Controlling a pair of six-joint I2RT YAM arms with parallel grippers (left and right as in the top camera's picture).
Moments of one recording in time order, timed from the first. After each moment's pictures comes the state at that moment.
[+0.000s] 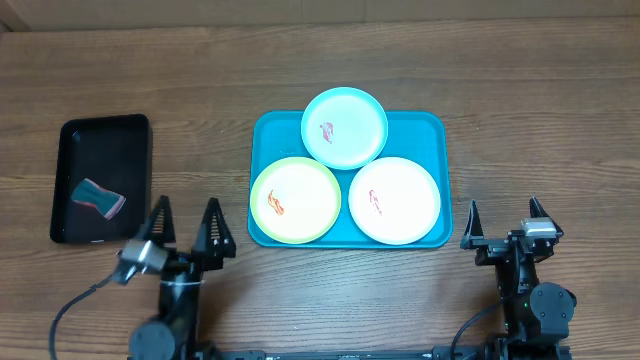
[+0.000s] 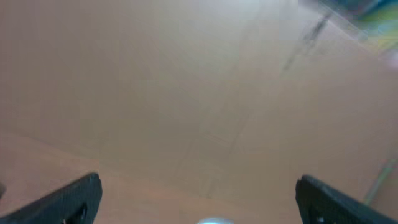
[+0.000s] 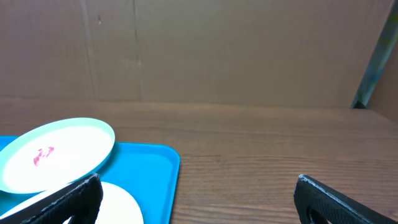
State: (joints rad) left arm 0.04 0.02 0.01 0.34 0.11 -0.53; right arm -0.05 0.01 0.02 -0.03 -0.06 -0.03
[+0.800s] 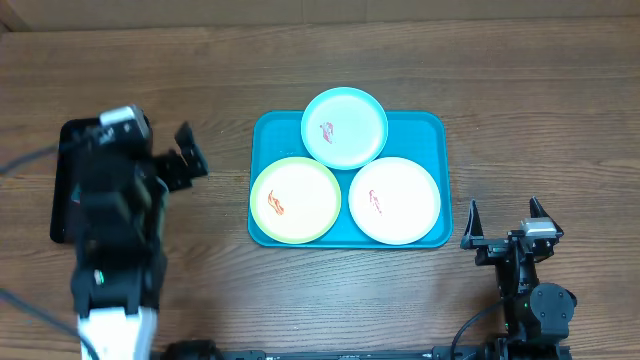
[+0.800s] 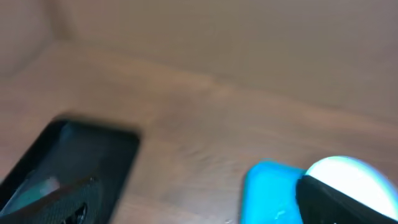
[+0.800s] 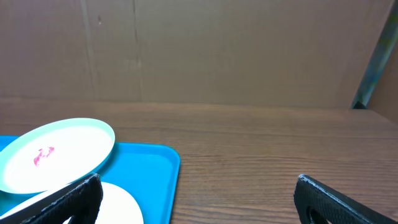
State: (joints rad) left arm 0.07 0.96 0.97 -0.47 -0.12 -0.21; right arm -0.05 0.01 0.02 -0.03 -0.06 -0.03
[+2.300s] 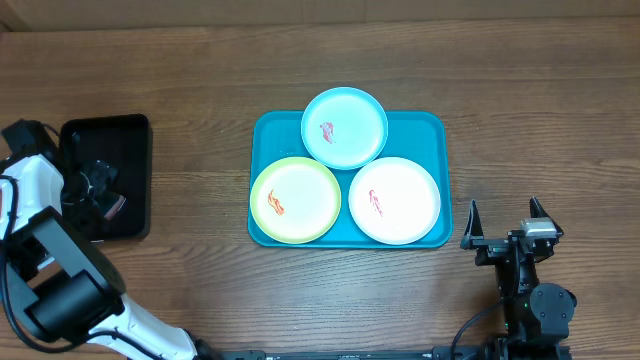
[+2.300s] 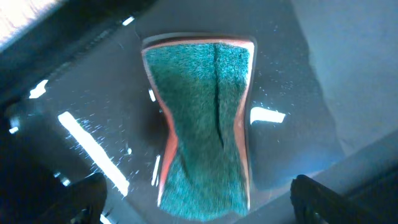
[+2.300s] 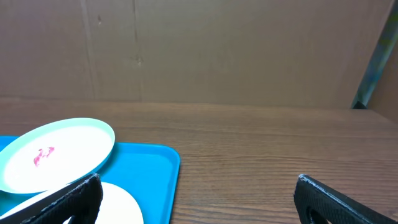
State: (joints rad) left arm 0.61 1.94 1.37 -0.80 -0.02 -0.46; right arm -0.05 0.01 0.02 -0.03 -0.06 -0.03
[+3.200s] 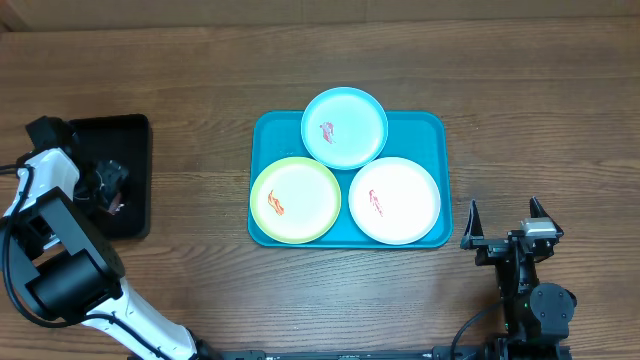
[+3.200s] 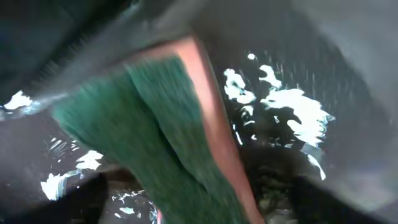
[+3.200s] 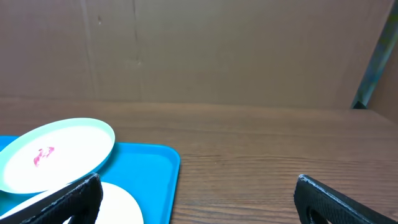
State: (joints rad) left arm 0.57 2.03 1.37 -0.71 -0.12 -0.43; right arm -0.05 0.01 0.02 -0.03 -0.06 -0.03
